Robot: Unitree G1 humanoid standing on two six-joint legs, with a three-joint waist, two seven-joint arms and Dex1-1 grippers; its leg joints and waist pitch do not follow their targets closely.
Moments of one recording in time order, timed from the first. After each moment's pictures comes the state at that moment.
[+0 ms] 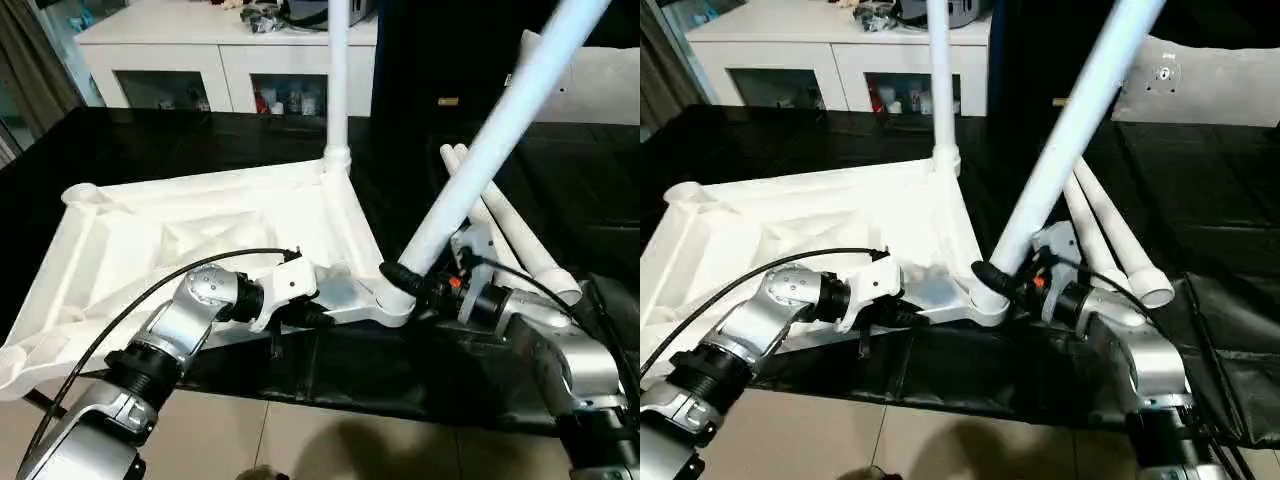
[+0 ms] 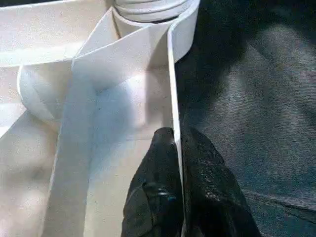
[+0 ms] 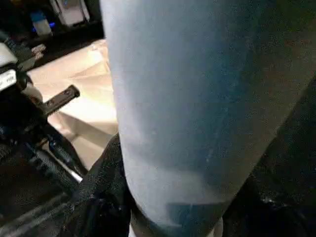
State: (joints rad) left arm -0.55 0.38 -0.41 0.50 0.00 0.08 -1.12; right arm -0.27 -0.37 0.05 0.13 0.34 0.37 0.81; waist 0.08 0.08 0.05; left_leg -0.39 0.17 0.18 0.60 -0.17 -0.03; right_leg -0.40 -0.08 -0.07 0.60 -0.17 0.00
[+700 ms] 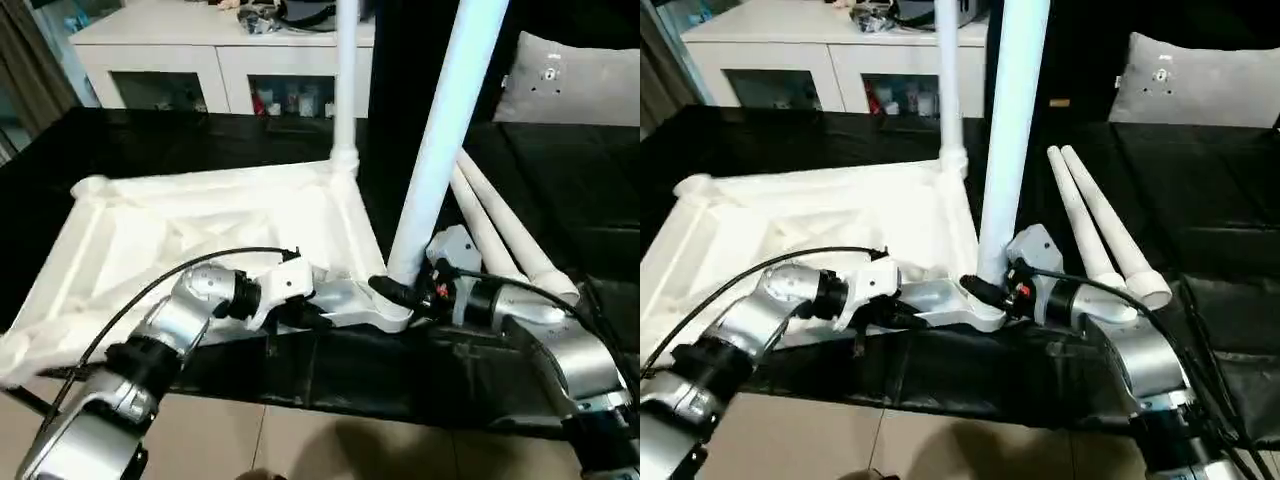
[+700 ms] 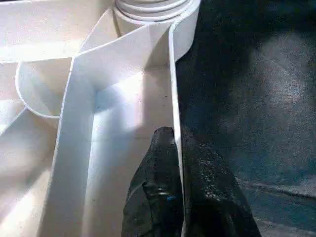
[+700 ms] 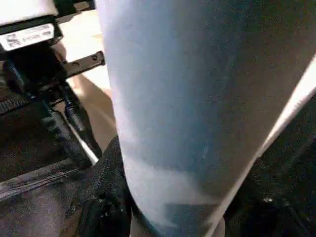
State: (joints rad) left arm -0.62 0.38 -0.41 0.62 0.00 -0.02 -1.19; right arm -0.25 -0.44 0.16 0.03 0.24 0.34 0.82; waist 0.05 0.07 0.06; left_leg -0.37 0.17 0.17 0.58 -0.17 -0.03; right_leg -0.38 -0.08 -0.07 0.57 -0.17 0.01
